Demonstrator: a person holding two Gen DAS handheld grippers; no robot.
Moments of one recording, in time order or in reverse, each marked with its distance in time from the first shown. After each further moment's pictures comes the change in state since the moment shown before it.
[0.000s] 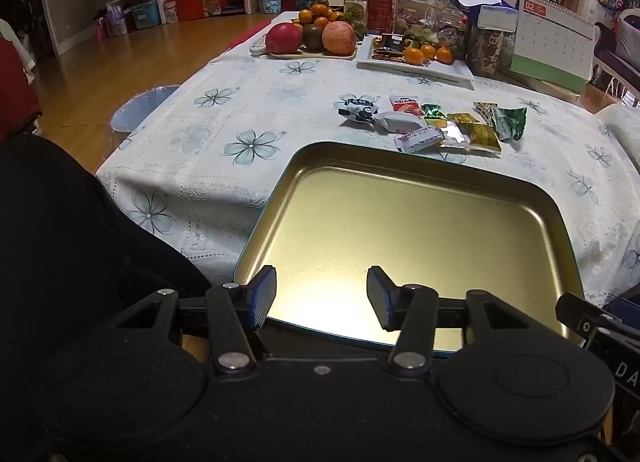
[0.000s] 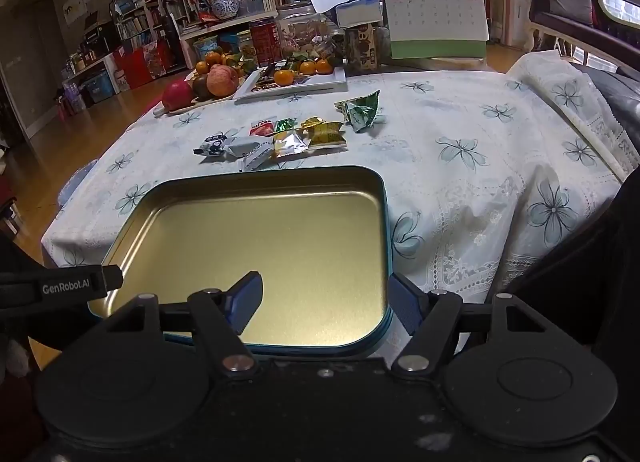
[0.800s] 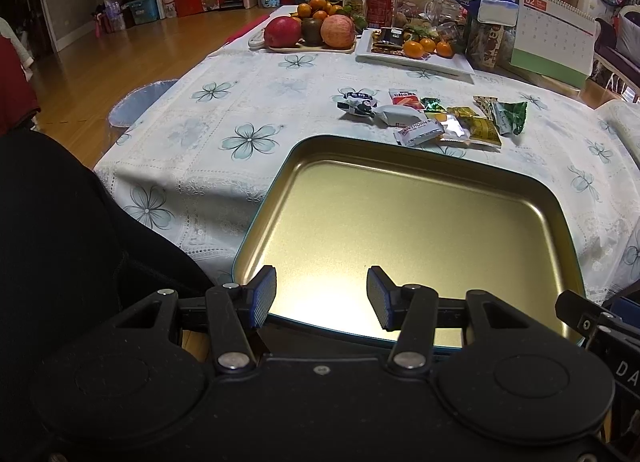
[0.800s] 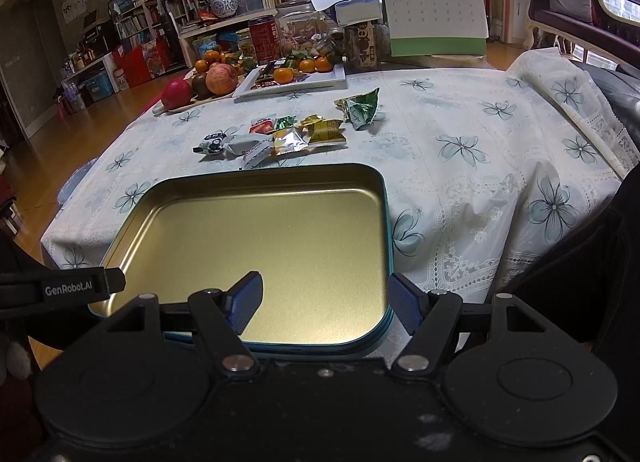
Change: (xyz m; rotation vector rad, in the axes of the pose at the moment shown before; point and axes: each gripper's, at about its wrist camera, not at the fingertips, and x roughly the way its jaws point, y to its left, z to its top) left arm 0.002 0.001 -0.002 0.000 0.016 -0.002; right arm 0.001 0.002 -0.001 0.003 -0.009 0.003
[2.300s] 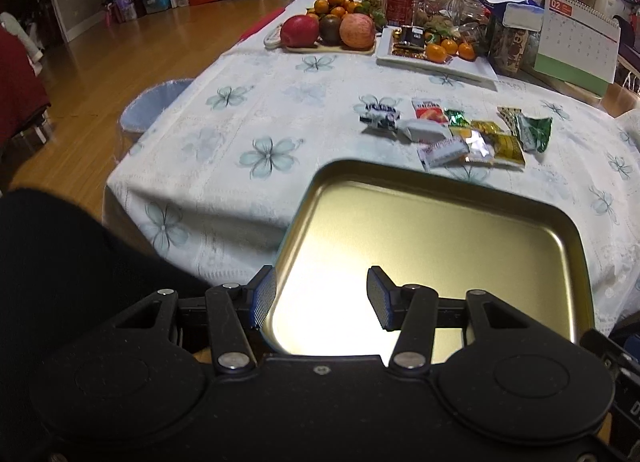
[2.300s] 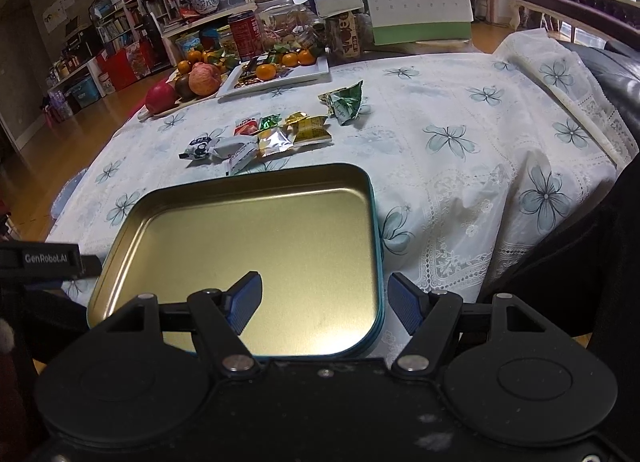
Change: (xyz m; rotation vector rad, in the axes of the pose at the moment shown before) left arm 0.009 0.009 0.047 -0.008 0.042 0.047; right arm 0.002 -0.012 0.017 0.084 0.010 0.006
